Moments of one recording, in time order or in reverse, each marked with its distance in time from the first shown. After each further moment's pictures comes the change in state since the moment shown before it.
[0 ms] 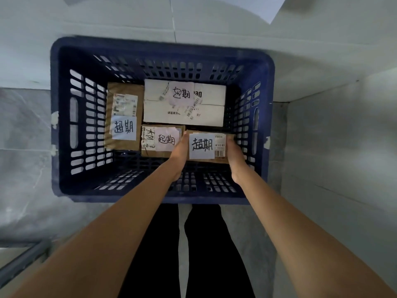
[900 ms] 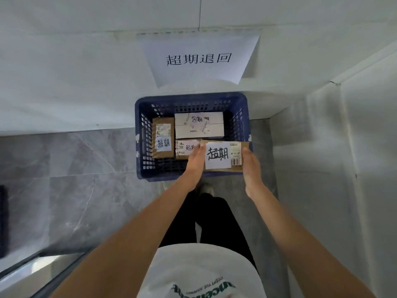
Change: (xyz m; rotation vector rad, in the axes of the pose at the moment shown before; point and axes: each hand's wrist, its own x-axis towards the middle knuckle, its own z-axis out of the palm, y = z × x) left_hand -0.274 0.043 -0.047 0.197 -0.074 0.207; right_hand -0.305 -0.020 -0.017 0.161 0.211 -0.317
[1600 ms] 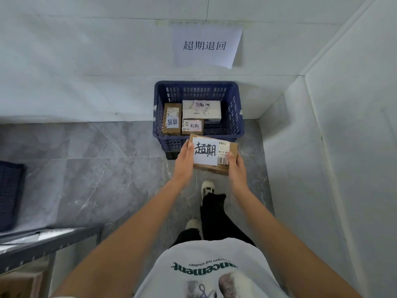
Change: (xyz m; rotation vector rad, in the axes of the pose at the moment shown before) left_hand -0.245 -0.168 -0.044 0.006 0.094 0.460; right_hand -0.271 0.120 -0.043 0.111 -0.103 -0.219
